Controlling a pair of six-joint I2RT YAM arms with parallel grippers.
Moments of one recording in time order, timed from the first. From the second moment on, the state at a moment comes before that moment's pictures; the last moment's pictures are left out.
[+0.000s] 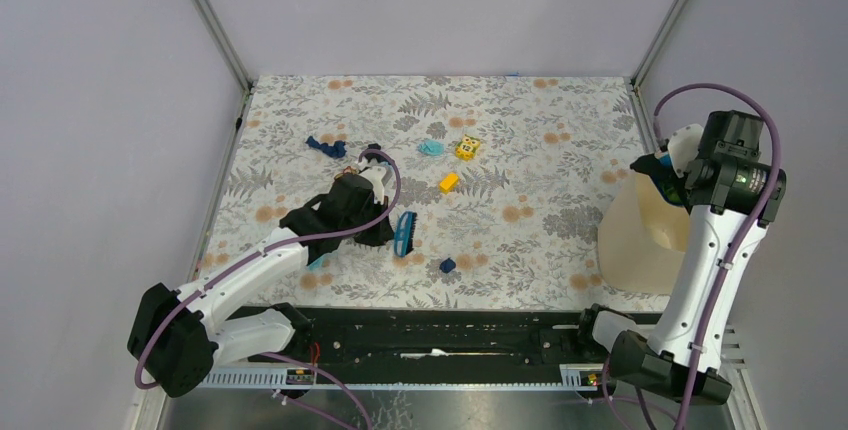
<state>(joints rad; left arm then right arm) -0.66 1.10 0.73 -0.45 0.08 -0.41 -0.36 1.11 1.63 -1.53 0.36 -0.73</state>
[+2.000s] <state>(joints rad) -0.65 1.14 0.73 -0.45 0.11 -0.41 0.07 1.39 1.77 -1.23 0.06 -0.92</state>
